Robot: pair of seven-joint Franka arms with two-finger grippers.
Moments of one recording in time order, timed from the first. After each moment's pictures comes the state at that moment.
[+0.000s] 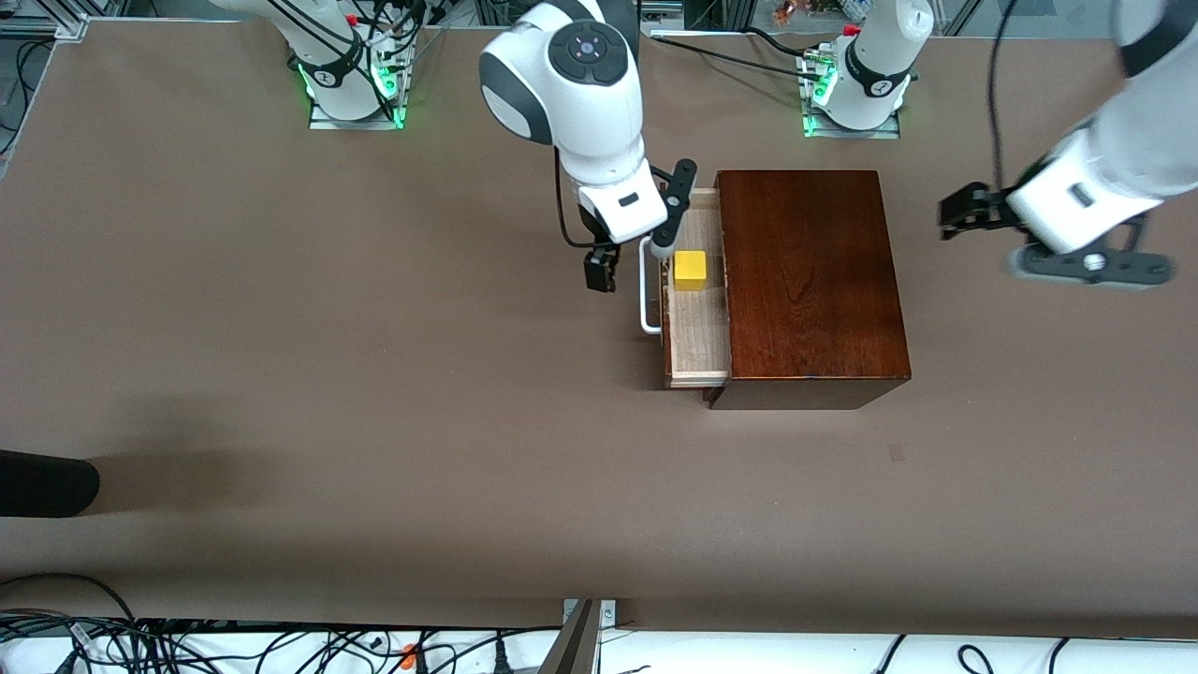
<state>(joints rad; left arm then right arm) -0.08 0.14 -0.03 -1.41 0.02 1.37 -0.04 0.82 0.58 0.03 -1.23 -0.04 1.98 -0.45</state>
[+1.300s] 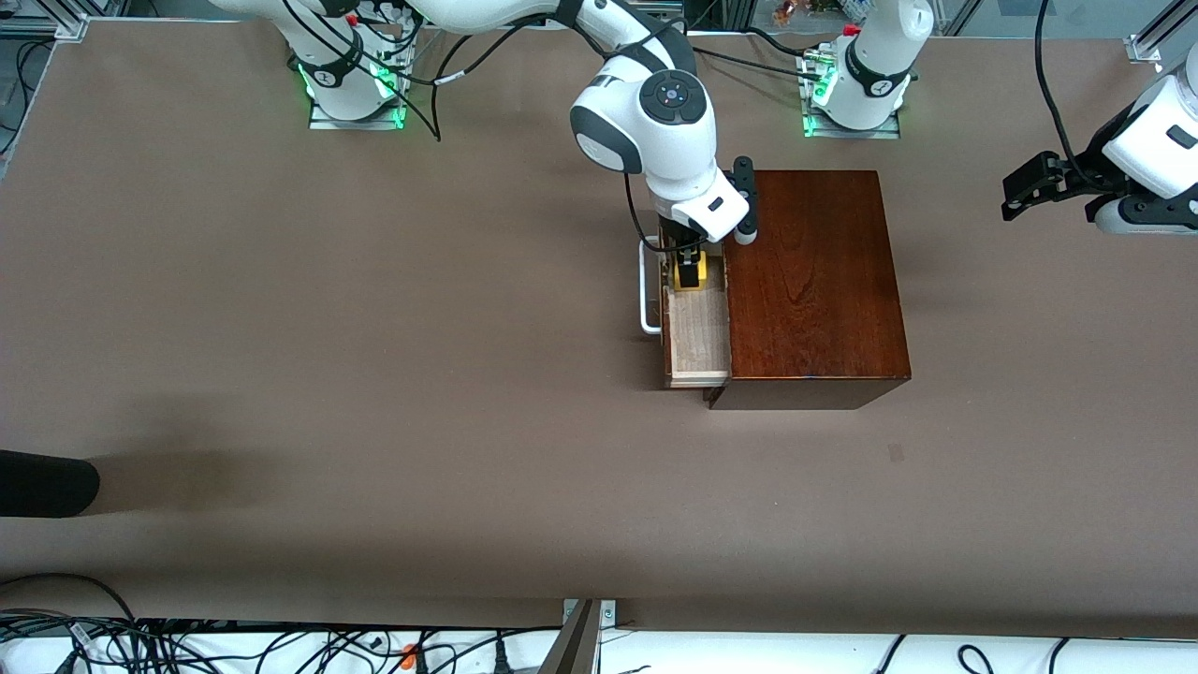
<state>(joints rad) -0.03 -0.07 0.00 -1.68 0.02 1.55 -0.02 0.89 0.82 0.11 -1.12 -0.04 2.12 -0.58</state>
